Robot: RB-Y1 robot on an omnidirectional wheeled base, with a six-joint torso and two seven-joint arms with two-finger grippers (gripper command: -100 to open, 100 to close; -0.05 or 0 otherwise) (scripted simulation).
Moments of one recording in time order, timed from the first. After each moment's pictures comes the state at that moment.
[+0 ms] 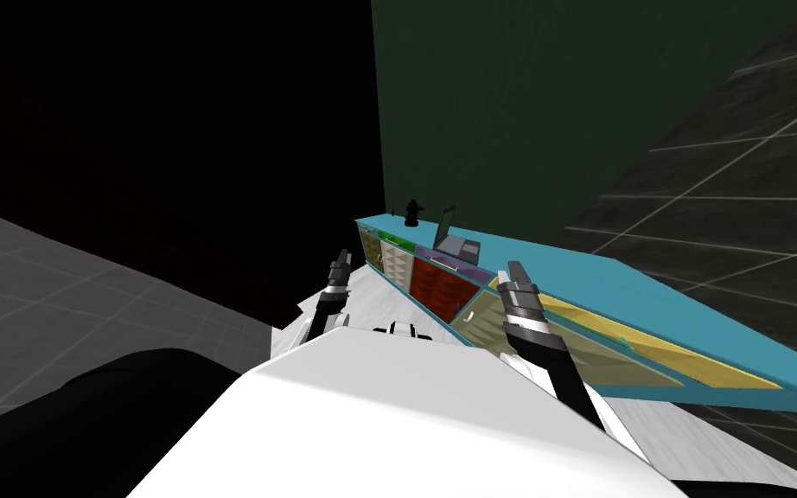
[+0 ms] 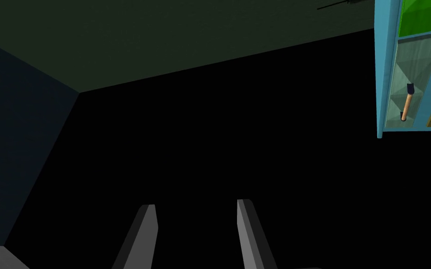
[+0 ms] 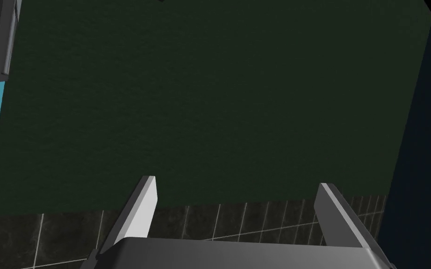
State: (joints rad) left arm 0.51 0.02 0.02 -2.22 -0.11 -0.43 -0.03; right arm 0.65 -0.16 -0.18 -2.35 -0.01 -0.36 0.13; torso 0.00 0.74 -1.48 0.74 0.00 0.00
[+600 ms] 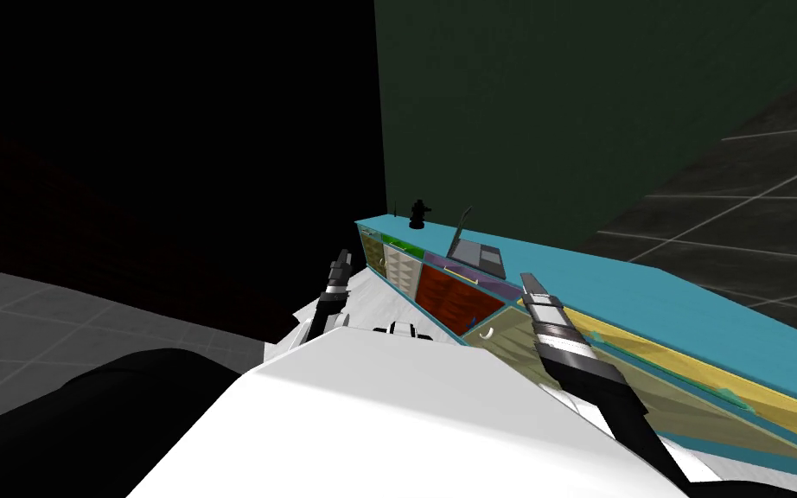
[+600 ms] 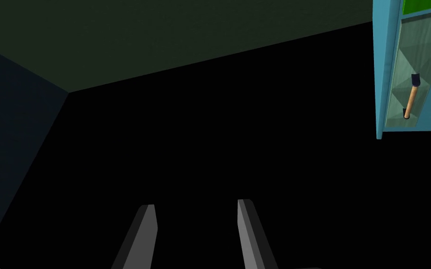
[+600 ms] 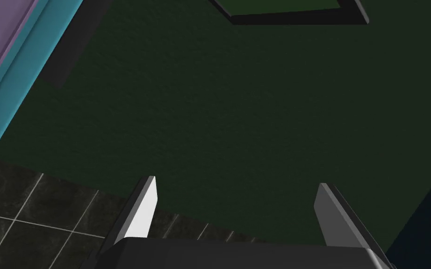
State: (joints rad) left arm 0.51 0.02 0.02 -2.22 -0.11 -0.43 -0.03; right arm 0.80 -0.21 -0.33 -2.39 0.00 -0.25 0.22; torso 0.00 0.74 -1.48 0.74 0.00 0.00
